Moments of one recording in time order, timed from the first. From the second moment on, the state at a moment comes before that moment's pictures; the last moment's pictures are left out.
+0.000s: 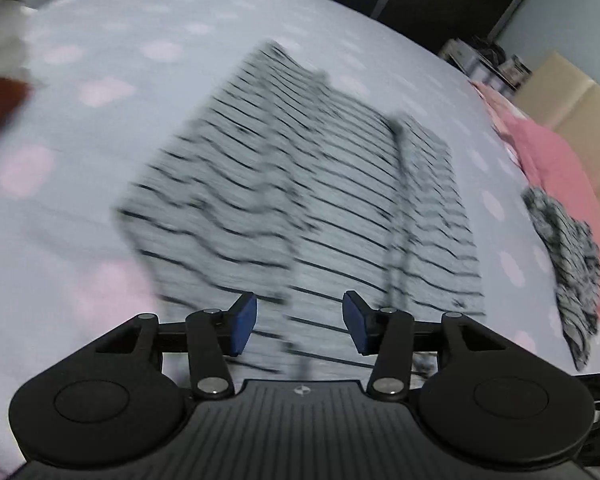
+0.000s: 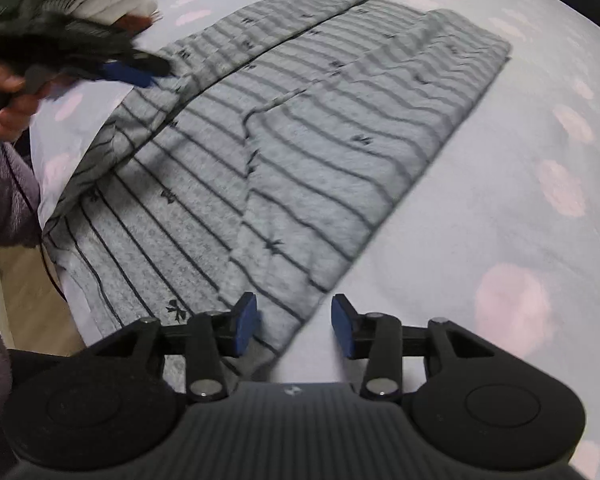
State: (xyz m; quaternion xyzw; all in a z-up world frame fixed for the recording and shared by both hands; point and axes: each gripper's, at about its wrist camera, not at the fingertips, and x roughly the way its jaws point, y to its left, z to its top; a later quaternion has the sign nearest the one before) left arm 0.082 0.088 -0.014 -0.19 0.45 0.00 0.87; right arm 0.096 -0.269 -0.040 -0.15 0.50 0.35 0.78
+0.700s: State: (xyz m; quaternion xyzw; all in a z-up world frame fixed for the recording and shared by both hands) left arm 0.072 0.206 -0.066 -0.36 0.38 0.09 0.85; right arm 0.067 -0.184 0.043 -0.04 0.48 0.27 0.83
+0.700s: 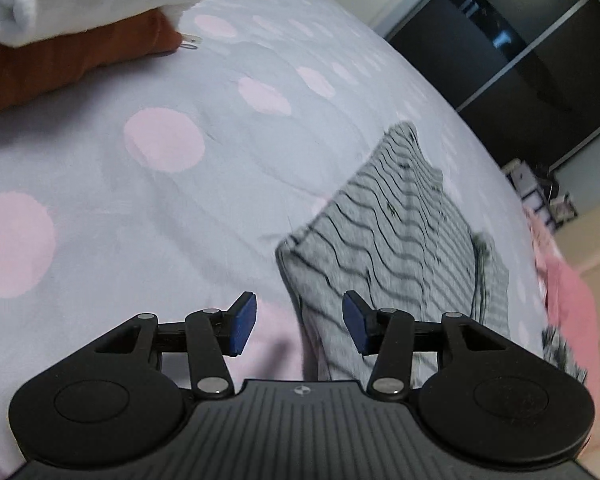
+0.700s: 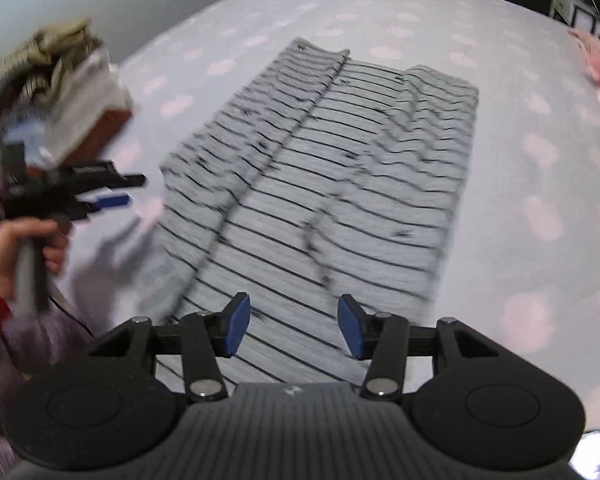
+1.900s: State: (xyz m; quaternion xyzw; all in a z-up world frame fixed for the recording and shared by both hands) left arm 0.106 -0.019 -0.033 0.14 0.30 -0.19 0.92; right arm 0.085 -0.210 -0.018 0.02 0.52 0.21 0.83
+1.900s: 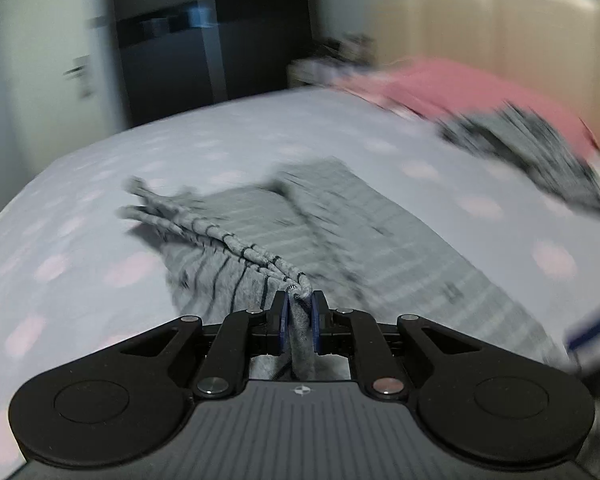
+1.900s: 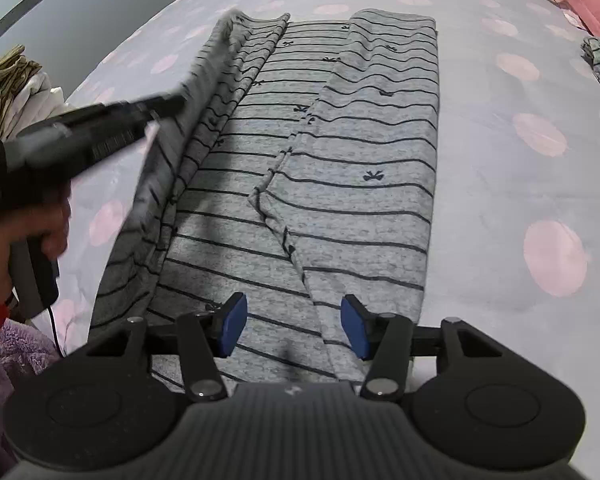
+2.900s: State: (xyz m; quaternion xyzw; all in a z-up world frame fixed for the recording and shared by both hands) left arm 0.033 -0.025 -0.046 0.29 0.31 -0.17 0.89; right arm 0.087 -0.220 -0.011 0.02 0.50 0.19 0.85
